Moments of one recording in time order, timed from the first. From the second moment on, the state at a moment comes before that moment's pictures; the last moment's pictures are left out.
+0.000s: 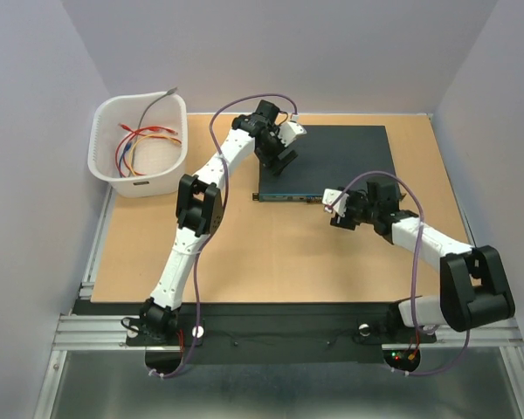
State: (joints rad) left arm -0.49 2.56 2.53 -0.98 0.25 0.53; right arm 0.23 1.33 0.65 -0.01 -0.52 -1.04
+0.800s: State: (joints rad) left arm -0.48 2.57 2.53 -0.98 0.28 0.52; right arm 0.23 1.57 0.68 0.22 -0.52 -1.14
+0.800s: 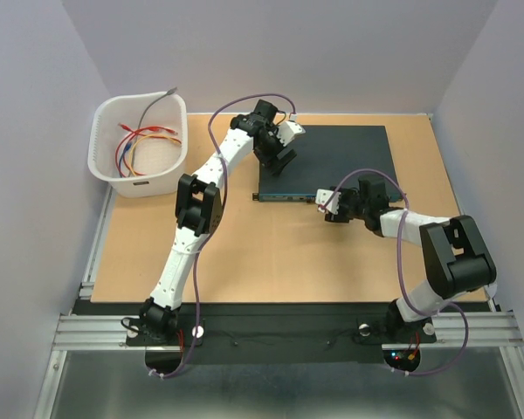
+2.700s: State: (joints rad) left arm -0.48 2.57 2.53 -0.98 0.28 0.52; right arm 0.23 1.59 0.67 0.22 -0.50 -1.07
